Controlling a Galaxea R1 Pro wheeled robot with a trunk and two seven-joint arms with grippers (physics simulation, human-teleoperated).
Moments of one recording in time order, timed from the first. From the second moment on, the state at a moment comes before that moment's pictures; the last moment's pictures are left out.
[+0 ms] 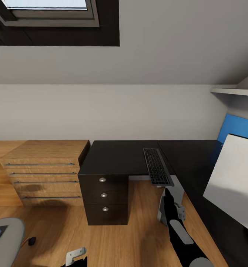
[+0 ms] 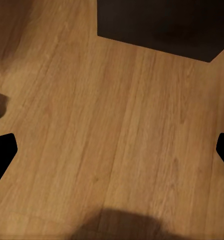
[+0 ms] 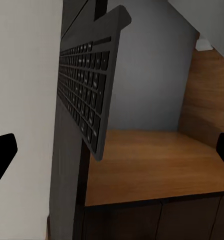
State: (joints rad) left arm -0.30 -0.04 0.02 -0.37 0.19 -0.09 0.12; right arm -0.48 0.07 0.00 -0.66 -1.43 -0.29 0.16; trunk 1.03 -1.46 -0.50
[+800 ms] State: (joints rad) left arm -0.30 -0.04 0.02 -0.37 0.19 -0.10 0.12; right arm -0.48 0.07 0.00 -0.62 -1.43 -0.29 0.16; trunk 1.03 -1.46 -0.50
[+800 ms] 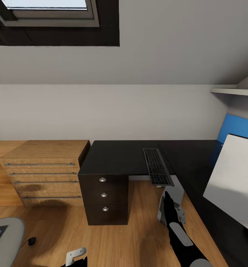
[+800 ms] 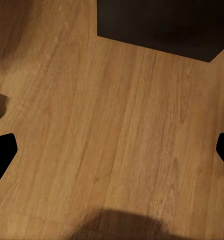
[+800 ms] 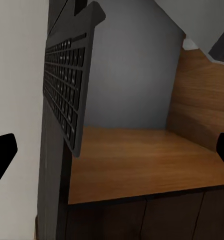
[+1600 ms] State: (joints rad) left arm -0.30 -0.04 0.02 -0.37 0.19 -0.10 0.12; right arm -0.48 0.07 0.01 -0.61 -1.43 -0.29 0.16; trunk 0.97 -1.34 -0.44
